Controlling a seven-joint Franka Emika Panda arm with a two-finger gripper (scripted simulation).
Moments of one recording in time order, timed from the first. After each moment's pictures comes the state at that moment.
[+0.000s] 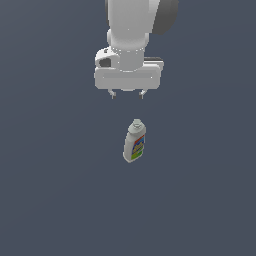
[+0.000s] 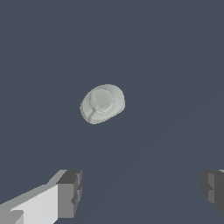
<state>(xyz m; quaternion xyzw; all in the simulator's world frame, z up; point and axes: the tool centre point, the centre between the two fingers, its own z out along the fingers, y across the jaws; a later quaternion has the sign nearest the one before) -0.069 -0.002 0.319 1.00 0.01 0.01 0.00</state>
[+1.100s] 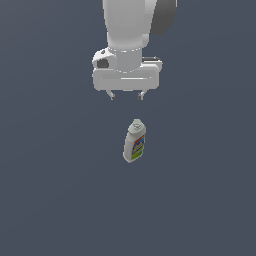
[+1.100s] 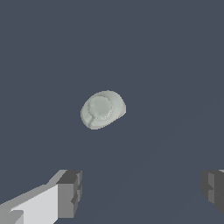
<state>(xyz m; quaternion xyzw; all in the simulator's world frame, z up) -0.062 -0.004 0.320 1.00 0.00 0.02 -0.01</state>
